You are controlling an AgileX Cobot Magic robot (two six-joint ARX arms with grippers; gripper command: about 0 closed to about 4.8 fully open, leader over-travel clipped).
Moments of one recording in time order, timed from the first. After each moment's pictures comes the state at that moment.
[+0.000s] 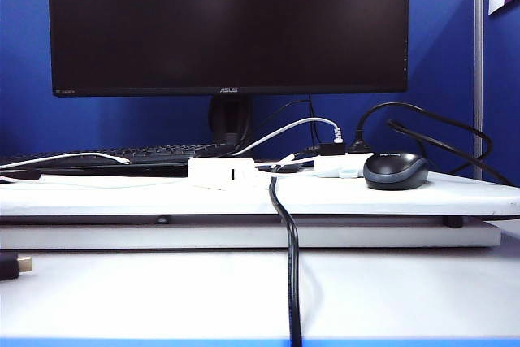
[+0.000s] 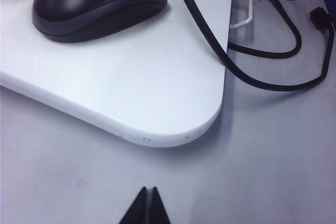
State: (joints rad) left arm -0.30 0.16 0.24 -0.20 0.00 -0.17; right arm 0.67 0.40 0.13 -0.22 0.52 0.05
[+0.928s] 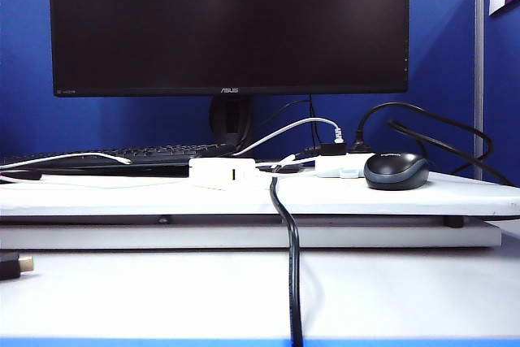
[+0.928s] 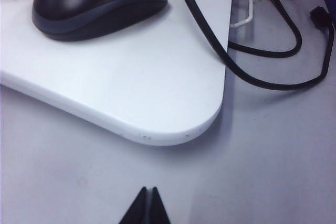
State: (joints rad) left arm -0.05 0.00 0.01 -0.16 0.02 0.02; right arm 0.67 0.40 0.13 -0.22 0.52 0.05
